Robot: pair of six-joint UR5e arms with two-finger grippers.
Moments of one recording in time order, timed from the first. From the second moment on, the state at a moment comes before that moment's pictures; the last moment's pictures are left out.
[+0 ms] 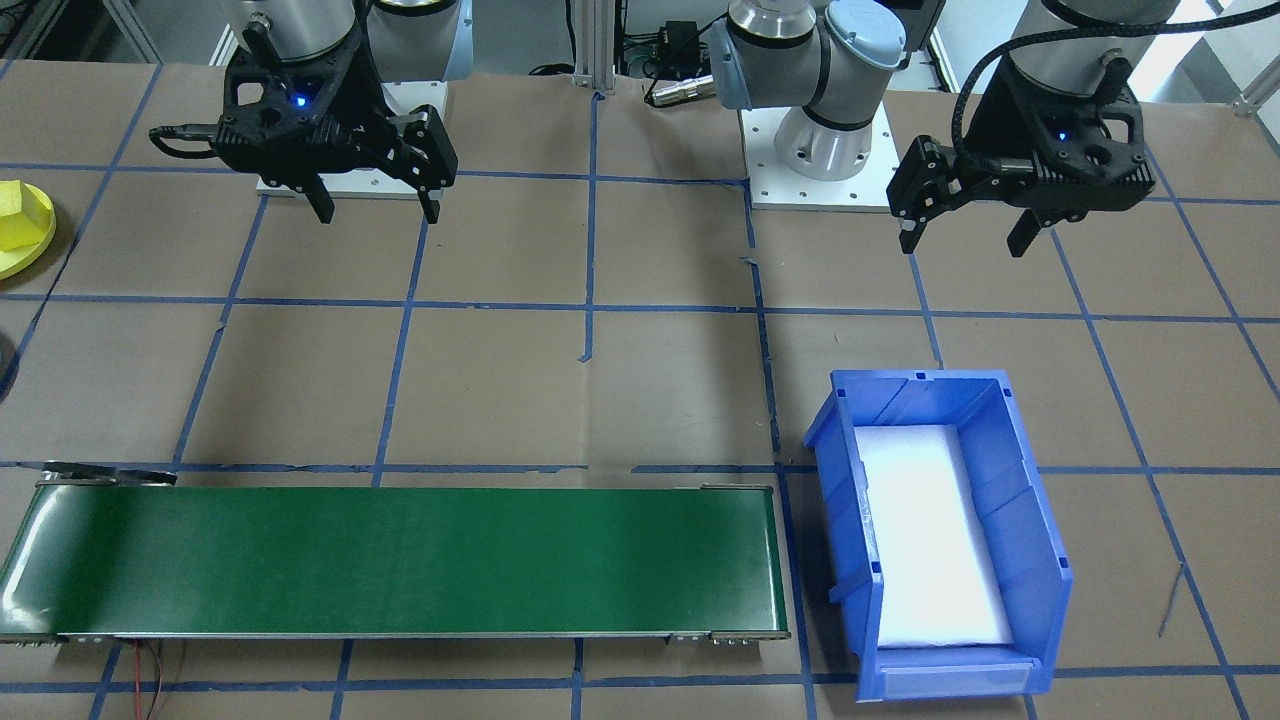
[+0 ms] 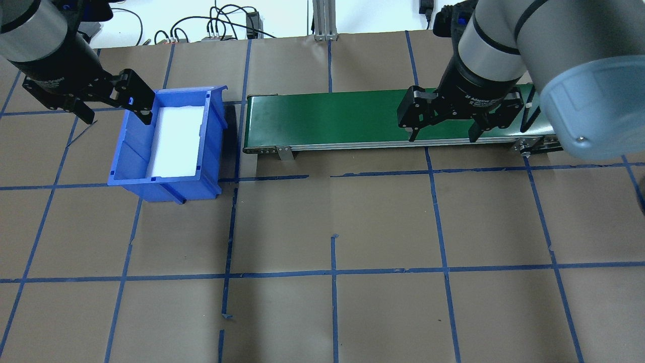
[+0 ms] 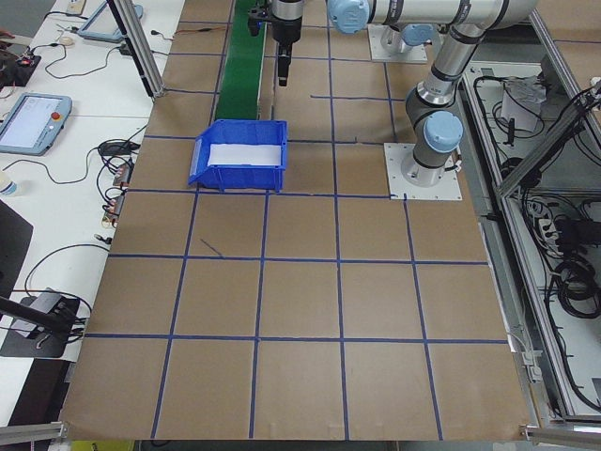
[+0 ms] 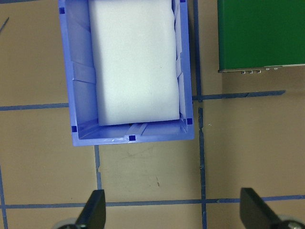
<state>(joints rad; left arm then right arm) -1.44 -1.51 -1.59 -1.55 1.60 0.18 1.68 -1.66 1.66 -1.62 -1.52 0.14</state>
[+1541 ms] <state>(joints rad) -1.44 -1.50 -1.59 -1.55 1.60 0.18 1.67 -1.55 1.50 -1.61 -1.51 0.14</state>
